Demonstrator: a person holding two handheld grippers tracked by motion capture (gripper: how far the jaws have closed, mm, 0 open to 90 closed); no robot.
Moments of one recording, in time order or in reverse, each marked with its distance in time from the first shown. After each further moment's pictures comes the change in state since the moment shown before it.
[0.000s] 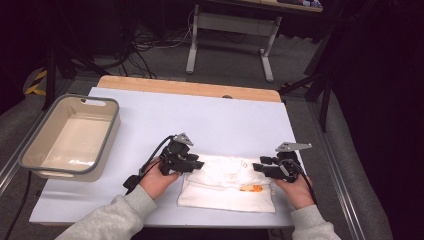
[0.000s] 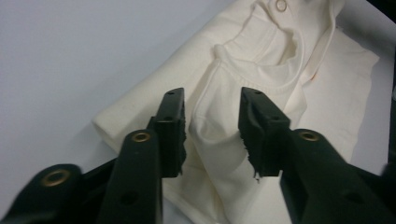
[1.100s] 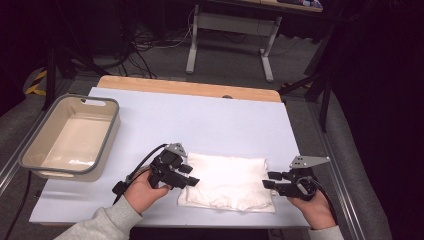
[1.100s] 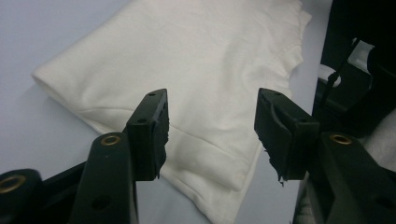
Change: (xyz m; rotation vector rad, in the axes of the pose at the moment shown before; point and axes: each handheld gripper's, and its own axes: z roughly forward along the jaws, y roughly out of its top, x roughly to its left) left arm -0.023 -0.014 -0.035 0.052 -0.094 0.068; right arm 0.028 -0.019 -0.057 0.002 0.081 -0.071
